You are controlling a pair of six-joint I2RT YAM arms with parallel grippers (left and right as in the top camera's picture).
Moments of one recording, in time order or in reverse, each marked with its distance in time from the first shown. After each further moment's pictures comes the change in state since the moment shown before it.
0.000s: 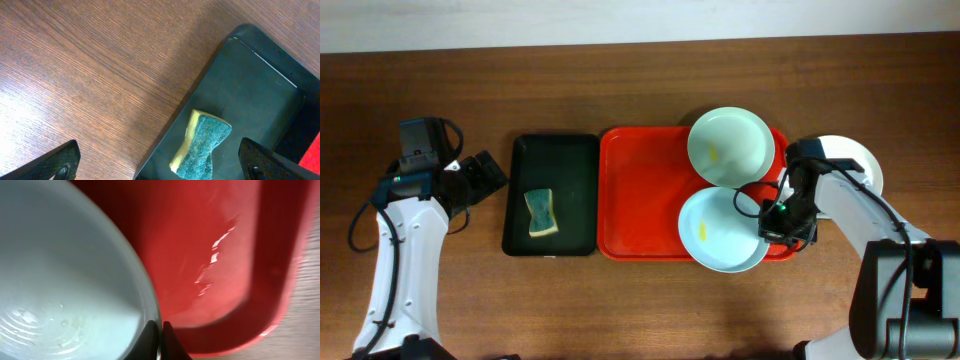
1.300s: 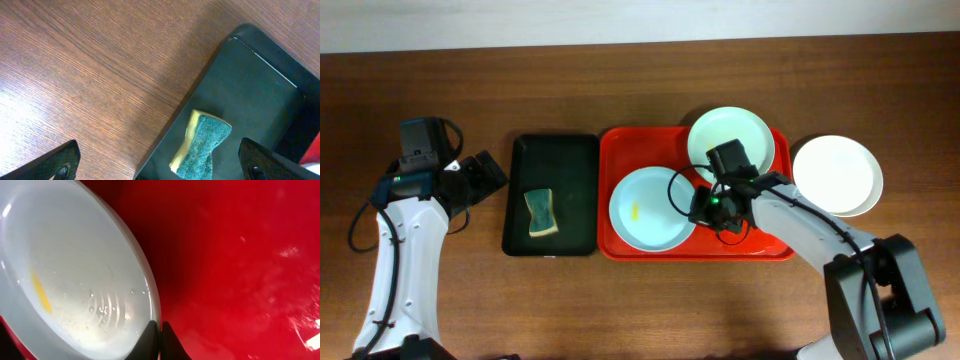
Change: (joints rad) left arm 0.000 0.000 0.000 0.000 0.000 0.000; right arm 0.380 0.000 -0.038 0.431 -0.077 0.445
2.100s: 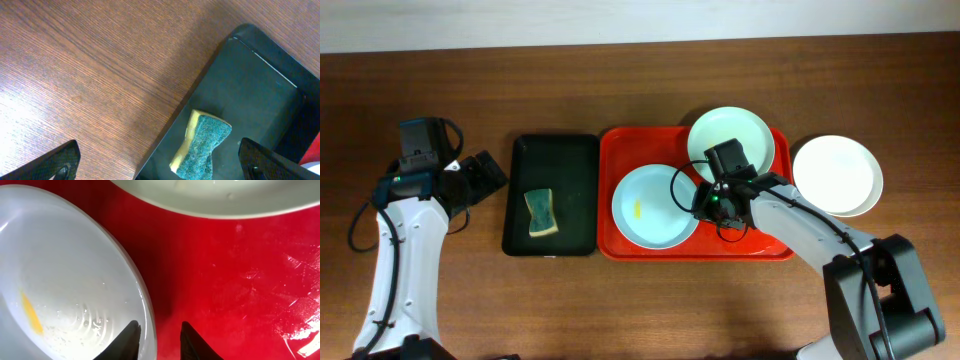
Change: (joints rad) left arm 0.000 0.000 0.000 0.000 0.000 0.000; right arm 0.006 0.000 0.000 0.026 0.108 0.031
